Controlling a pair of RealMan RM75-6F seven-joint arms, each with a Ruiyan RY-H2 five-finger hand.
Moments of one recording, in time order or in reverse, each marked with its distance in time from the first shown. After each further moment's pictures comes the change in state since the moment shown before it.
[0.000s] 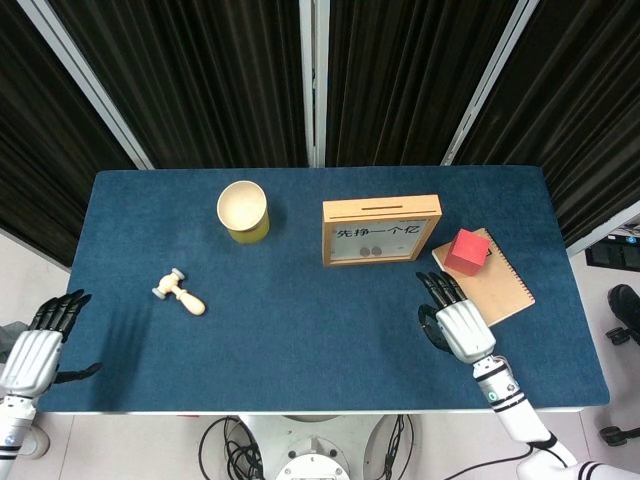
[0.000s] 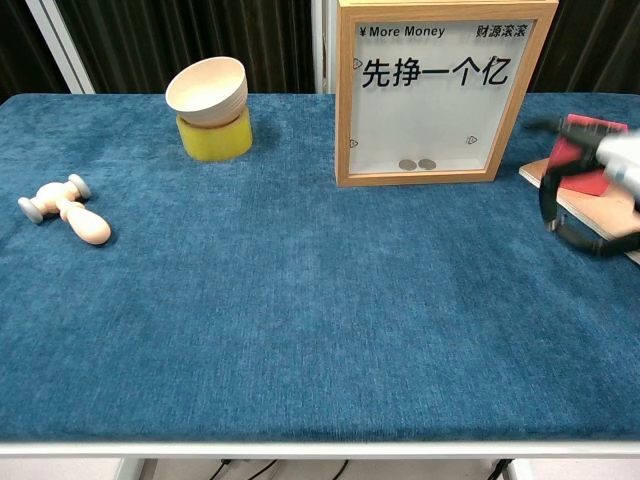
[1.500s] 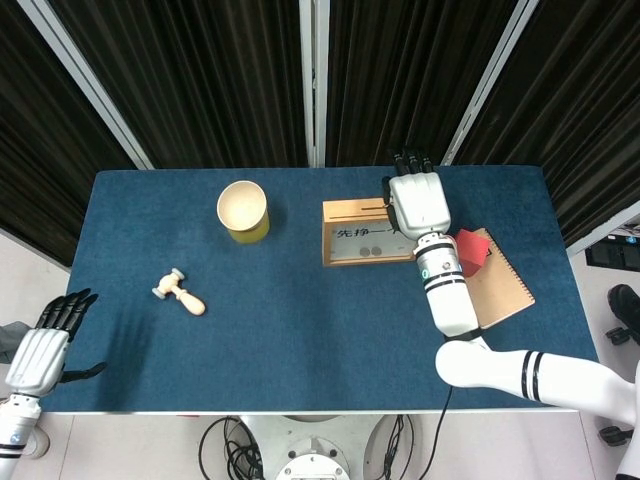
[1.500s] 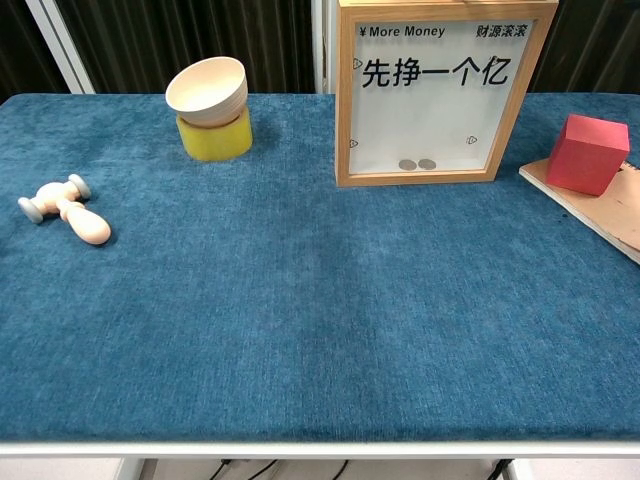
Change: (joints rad) left arm -0.009 0.004 0.002 -0.026 0.007 -0.003 0.028; right arm 0.642 0.146 0.392 -0.334 1.101 -0.145 -0.790
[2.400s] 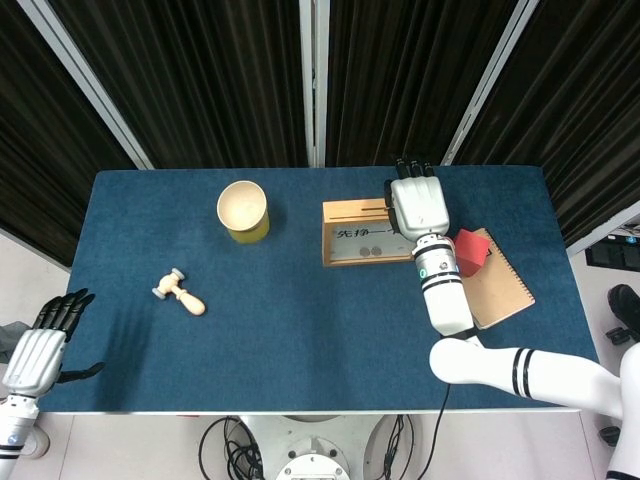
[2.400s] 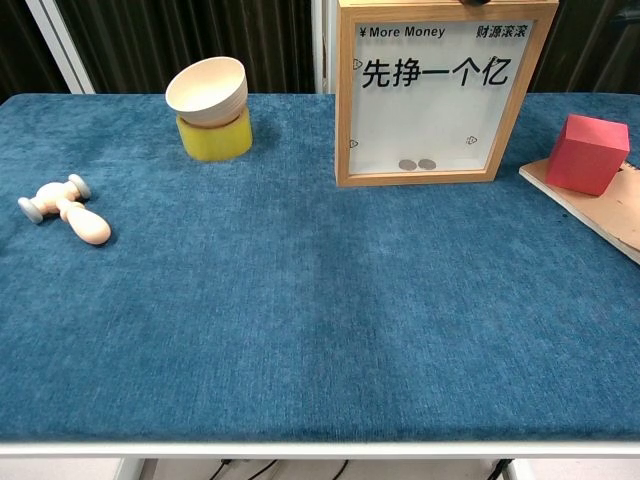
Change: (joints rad) left arm 0.003 0.002 -0.001 0.003 -0.005 0.002 -0.009; right arm 0.033 -0.023 -0.040 0.035 0.055 0.013 0.023
